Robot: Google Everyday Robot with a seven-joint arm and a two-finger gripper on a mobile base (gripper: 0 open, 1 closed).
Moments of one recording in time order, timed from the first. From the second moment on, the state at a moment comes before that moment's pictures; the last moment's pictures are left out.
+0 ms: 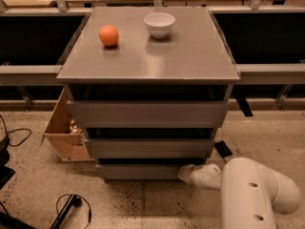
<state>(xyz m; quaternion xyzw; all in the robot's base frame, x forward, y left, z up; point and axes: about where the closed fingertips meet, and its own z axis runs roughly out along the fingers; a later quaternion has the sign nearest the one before) 0.677 -0.170 0.169 -0.59 0.75 -0.03 0.30</state>
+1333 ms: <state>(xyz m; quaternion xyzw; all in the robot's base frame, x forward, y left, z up) 0.606 -0.217 0.258 -0.63 0.74 -0.05 0.24</state>
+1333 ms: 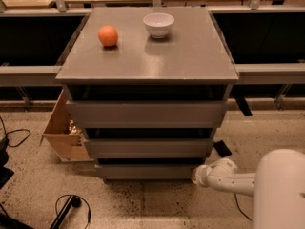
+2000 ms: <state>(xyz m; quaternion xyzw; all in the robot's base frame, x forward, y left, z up) 0.516 -0.230 0.395 -0.64 0.74 -0.11 0.17</state>
